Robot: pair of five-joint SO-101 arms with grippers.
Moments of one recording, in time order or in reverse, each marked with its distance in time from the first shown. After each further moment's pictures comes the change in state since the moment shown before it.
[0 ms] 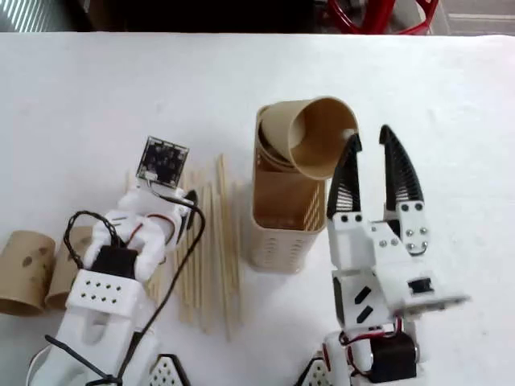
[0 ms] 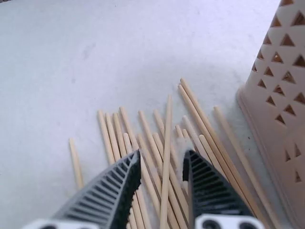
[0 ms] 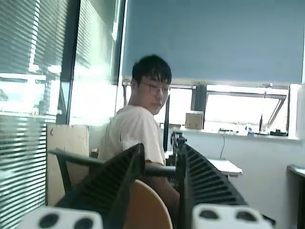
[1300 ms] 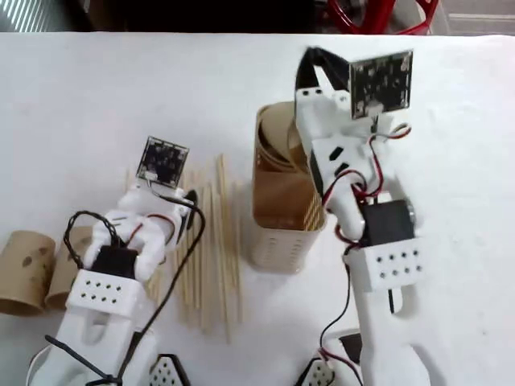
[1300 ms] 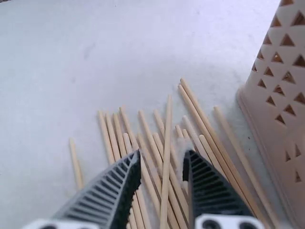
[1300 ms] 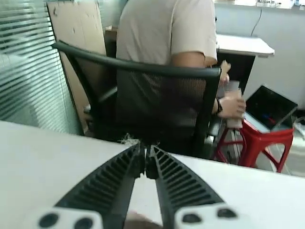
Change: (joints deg) left arm 0.0 0.0 0.0 0.0 0.0; right arm -3.0 63.4 -50.7 24.8 -0.1
